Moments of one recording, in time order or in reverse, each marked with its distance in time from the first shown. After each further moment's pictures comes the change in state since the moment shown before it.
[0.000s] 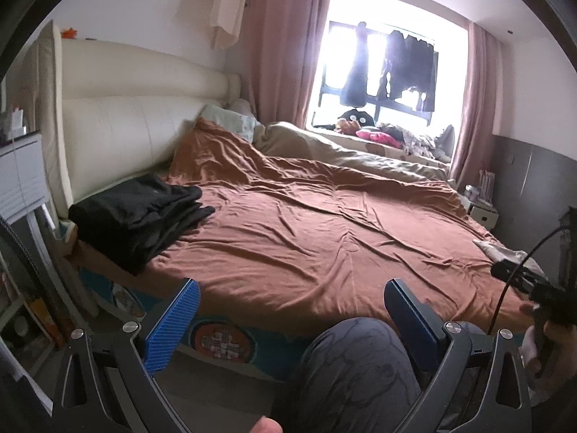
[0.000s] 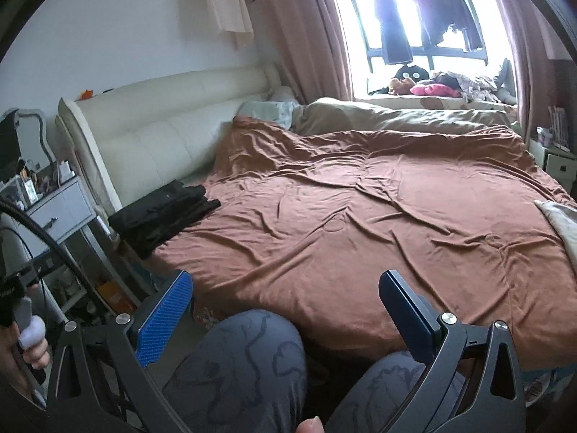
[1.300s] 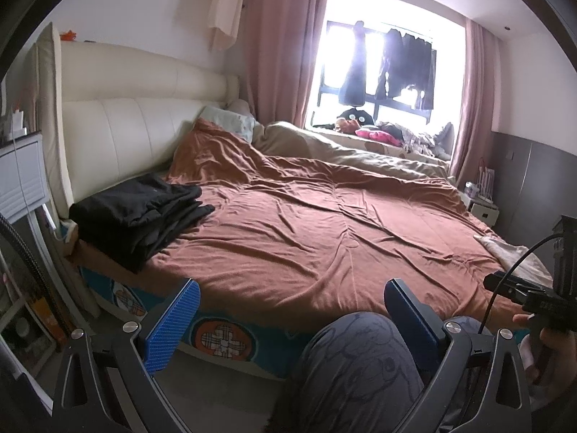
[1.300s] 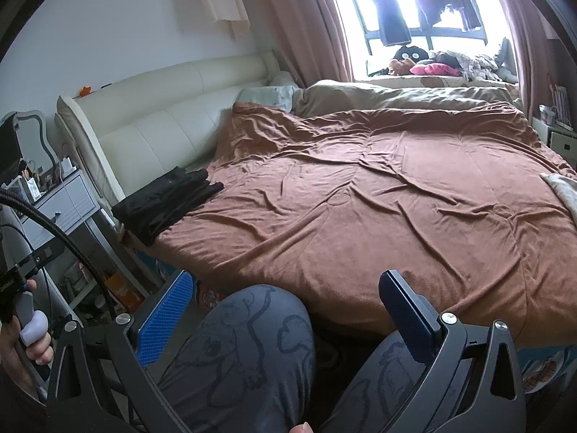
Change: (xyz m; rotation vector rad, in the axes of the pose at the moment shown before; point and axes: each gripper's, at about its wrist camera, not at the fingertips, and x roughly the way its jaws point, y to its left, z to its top) left arm -0.002 -0.012 -0.008 0.023 -0.004 0.005; right arm 0.004 -0.018 -0.014 0.045 0.052 0.027
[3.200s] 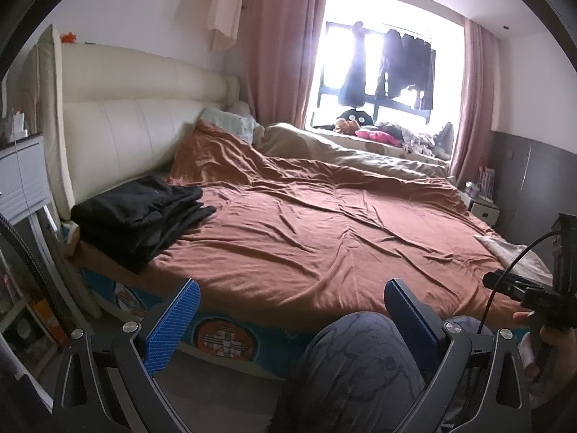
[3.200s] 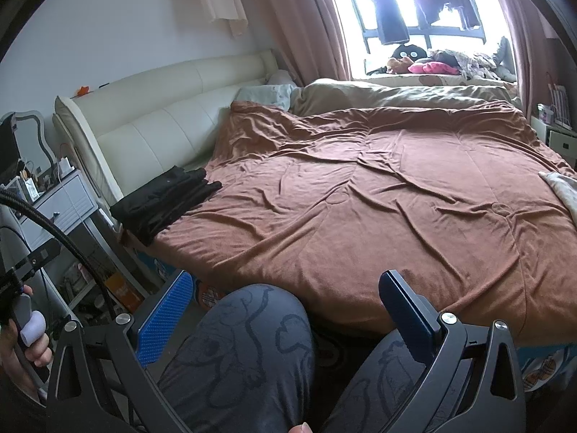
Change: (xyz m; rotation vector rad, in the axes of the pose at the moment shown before) left arm -0.004 0.002 -0.004 0.006 -0.005 0.006; right arm -0.001 -0.007 0.003 -0.001 0.007 -0.001
